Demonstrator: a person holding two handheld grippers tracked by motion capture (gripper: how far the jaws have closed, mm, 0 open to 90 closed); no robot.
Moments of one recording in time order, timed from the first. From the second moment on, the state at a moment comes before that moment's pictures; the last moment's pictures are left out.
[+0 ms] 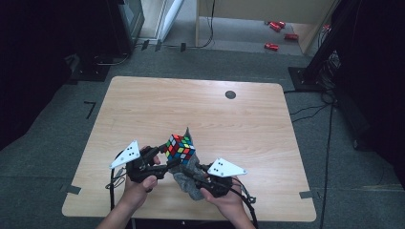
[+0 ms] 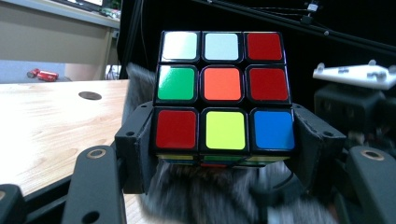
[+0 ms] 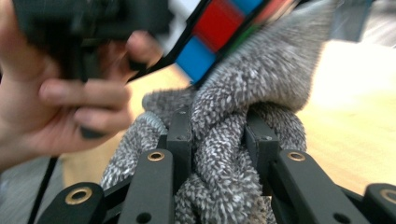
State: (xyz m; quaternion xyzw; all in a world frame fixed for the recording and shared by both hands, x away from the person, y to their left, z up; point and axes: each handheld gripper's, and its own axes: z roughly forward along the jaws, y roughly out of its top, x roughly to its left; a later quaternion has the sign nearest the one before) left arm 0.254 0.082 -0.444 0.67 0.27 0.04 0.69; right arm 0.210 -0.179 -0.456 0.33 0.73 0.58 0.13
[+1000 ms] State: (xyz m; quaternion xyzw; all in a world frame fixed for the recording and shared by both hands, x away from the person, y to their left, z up) left arm 0.252 0.081 -0.444 0.66 0.28 0.06 0.69; right arm 0.212 -0.181 -0.470 0.37 0.68 0.62 0.12
